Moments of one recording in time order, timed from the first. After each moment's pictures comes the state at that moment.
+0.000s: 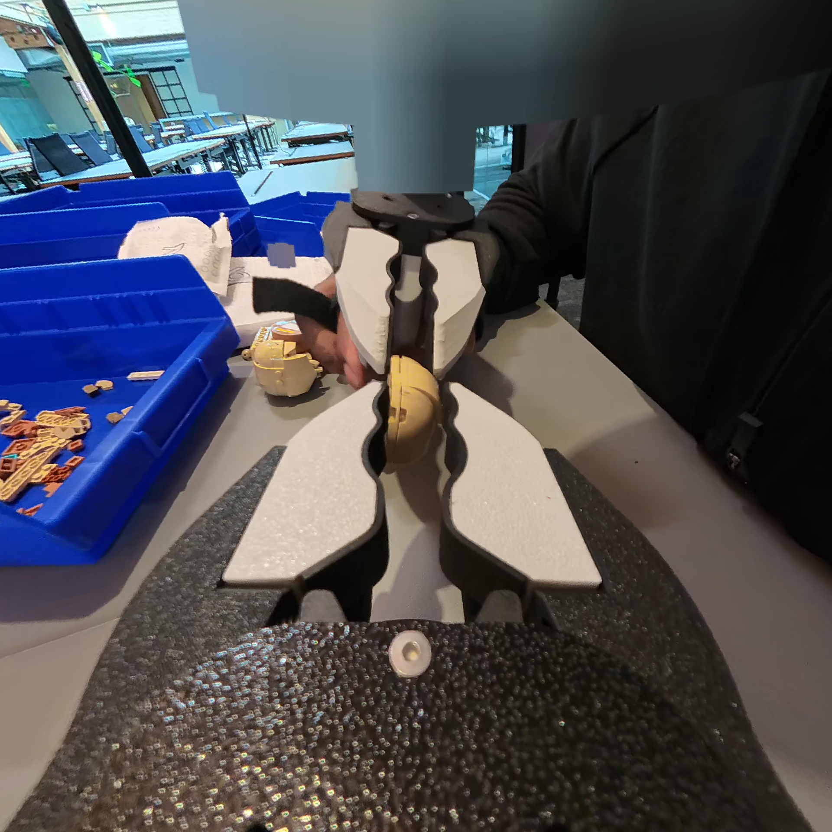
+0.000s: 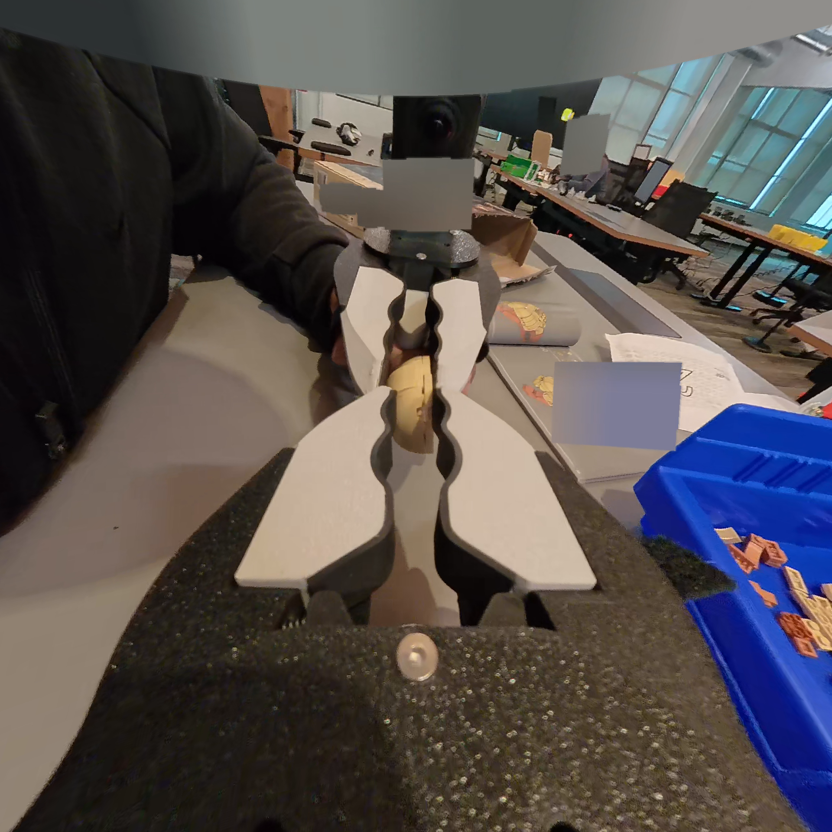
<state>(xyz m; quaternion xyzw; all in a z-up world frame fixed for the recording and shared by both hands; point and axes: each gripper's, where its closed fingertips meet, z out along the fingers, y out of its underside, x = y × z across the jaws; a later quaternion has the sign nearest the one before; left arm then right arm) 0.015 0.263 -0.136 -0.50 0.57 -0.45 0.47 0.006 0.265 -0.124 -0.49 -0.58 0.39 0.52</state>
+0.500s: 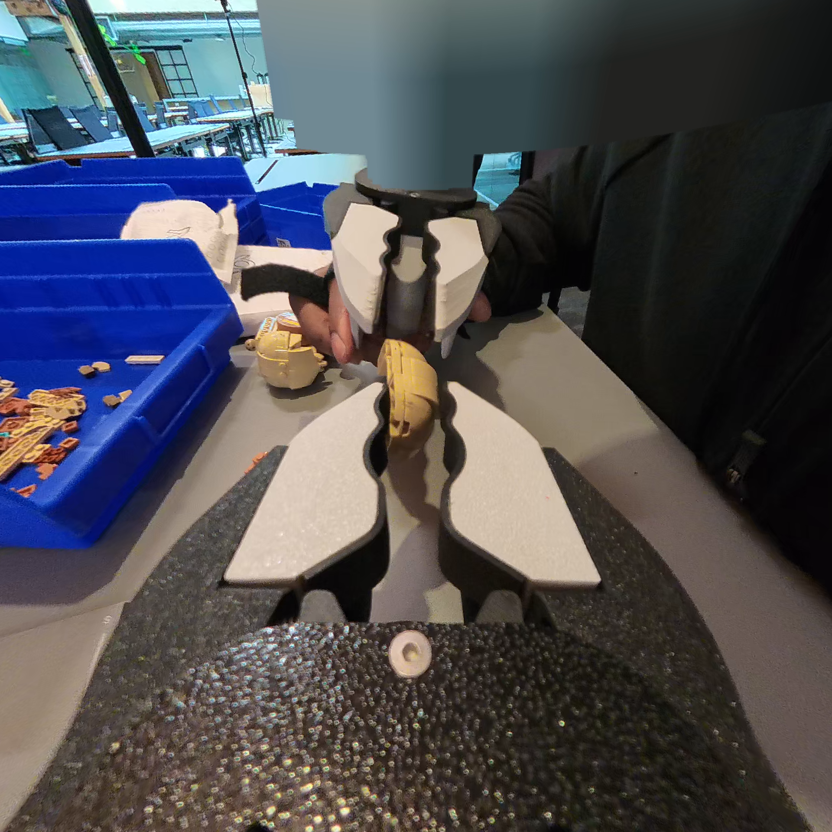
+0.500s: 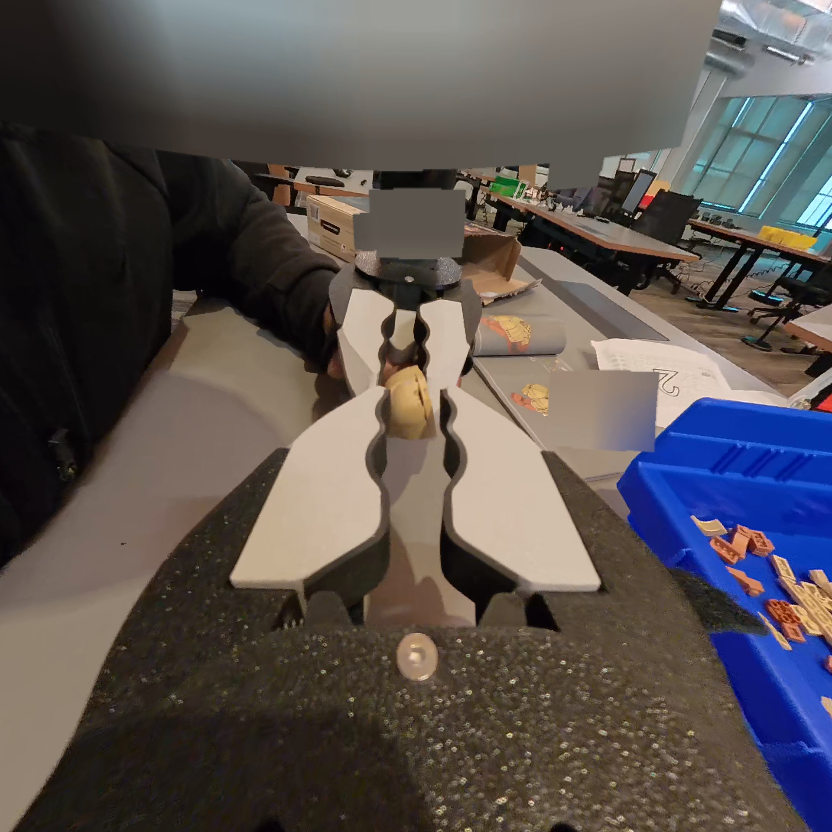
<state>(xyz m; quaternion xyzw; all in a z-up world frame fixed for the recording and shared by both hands) 0.015 0.268 -0.135 -0.52 0.55 -0.46 0.46 0.015 0.272 -0.111 -0.49 -0.55 0.42 0.53</state>
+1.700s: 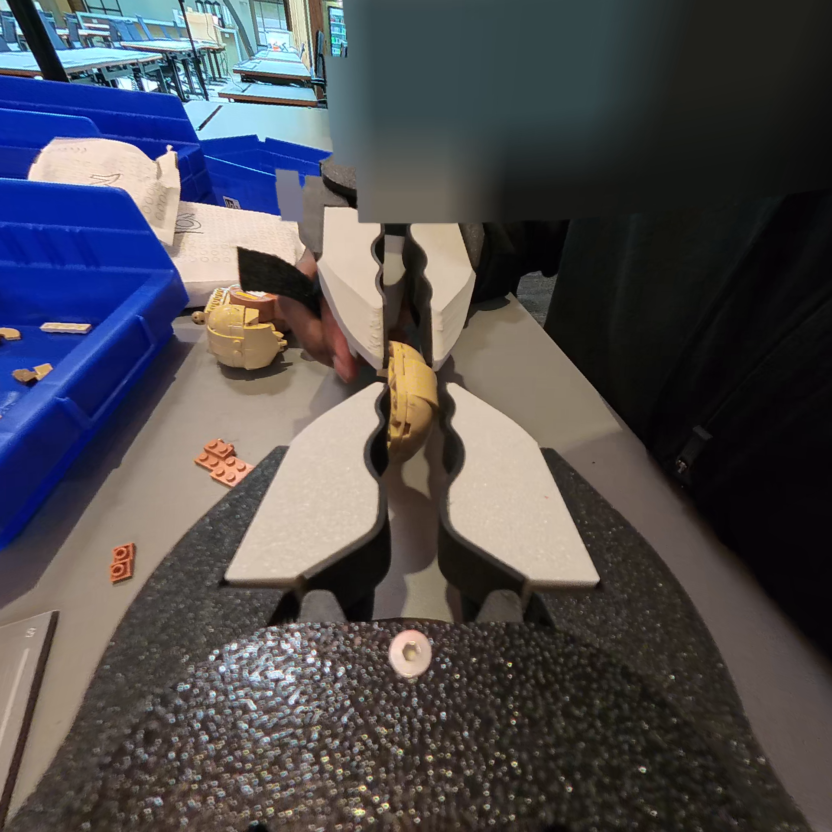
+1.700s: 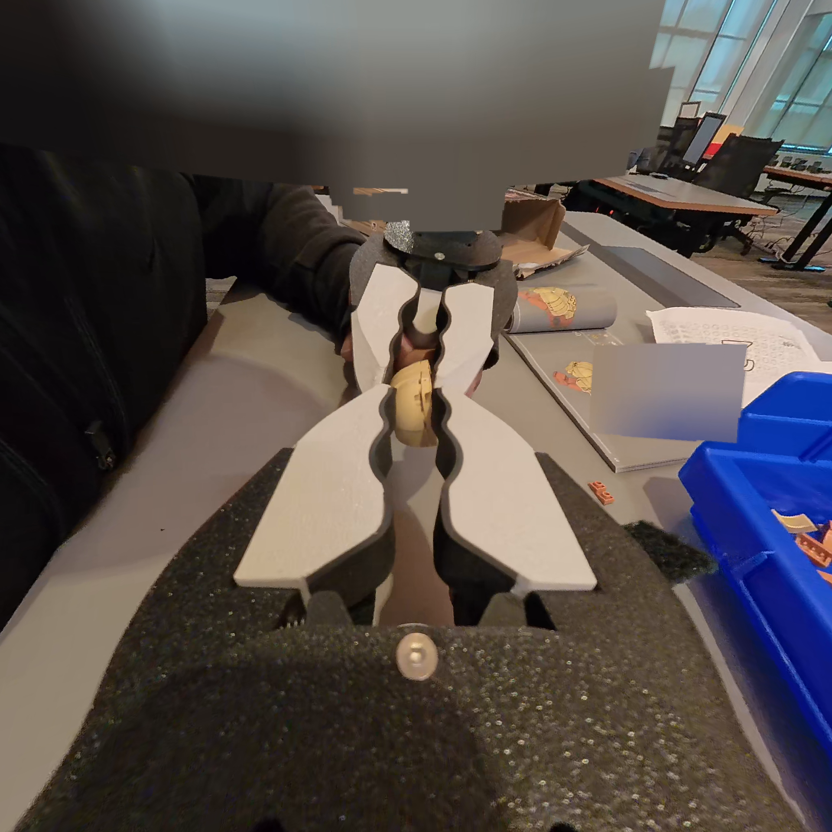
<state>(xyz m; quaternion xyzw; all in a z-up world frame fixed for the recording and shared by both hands) 0.017 0.257 -0.143 -0.54 0.56 -0.48 0.40 0.007 0.263 -0.127 -0.51 -0.56 0.44 0.47</state>
